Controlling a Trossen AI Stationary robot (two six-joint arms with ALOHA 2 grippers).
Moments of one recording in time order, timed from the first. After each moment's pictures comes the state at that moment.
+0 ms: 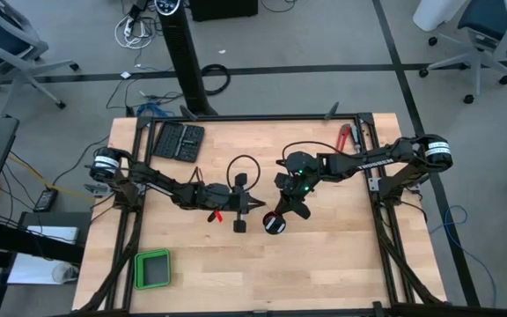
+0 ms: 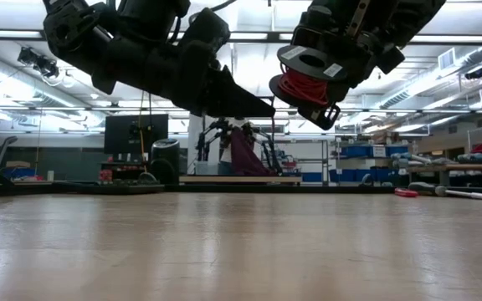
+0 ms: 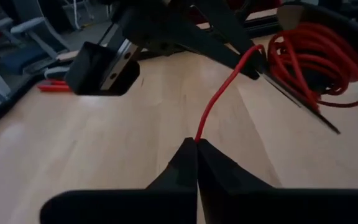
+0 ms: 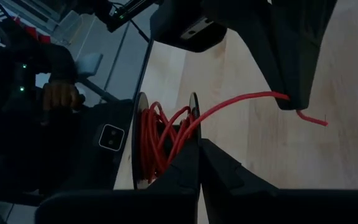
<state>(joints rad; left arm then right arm) -0.13 1.74 0.73 0.74 -0.17 0.14 -0.07 1.50 0.82 0.05 -0.66 0.35</state>
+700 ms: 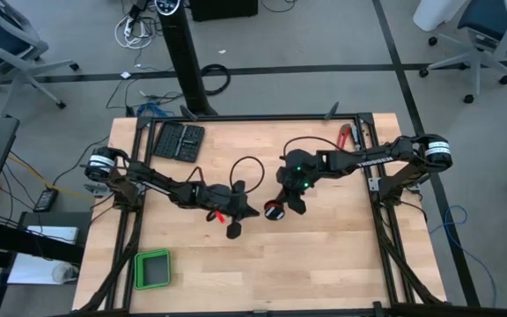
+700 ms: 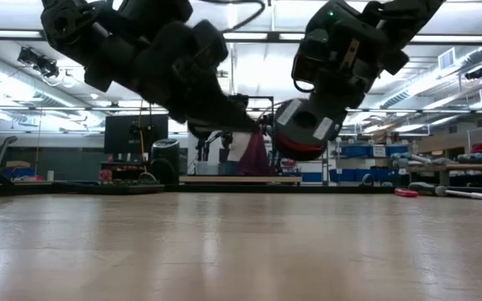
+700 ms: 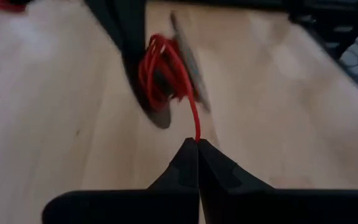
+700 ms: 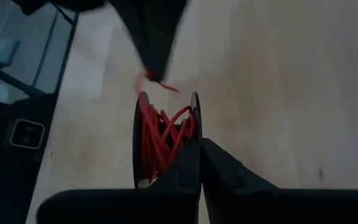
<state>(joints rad) -0.13 1.70 0.72 0.55 0.00 -0.14 -0.12 1.50 0.82 -0.09 -0.44 0.21</state>
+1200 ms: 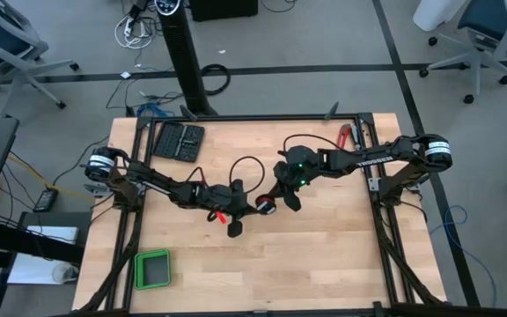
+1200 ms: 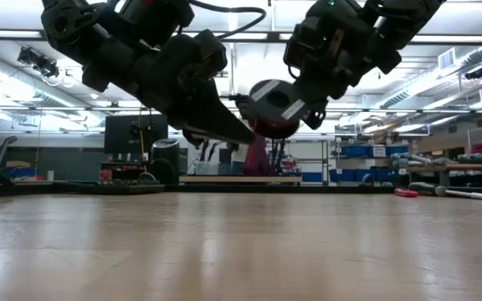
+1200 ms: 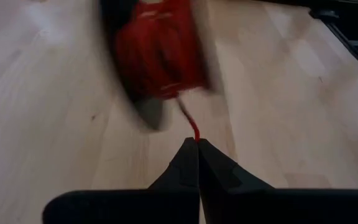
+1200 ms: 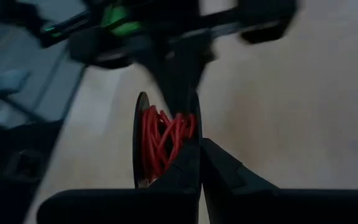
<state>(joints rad) -0.13 1.70 0.73 0.50 -0.05 -0.17 -0.13 1.50 0.82 0.08 -0.40 0.21</state>
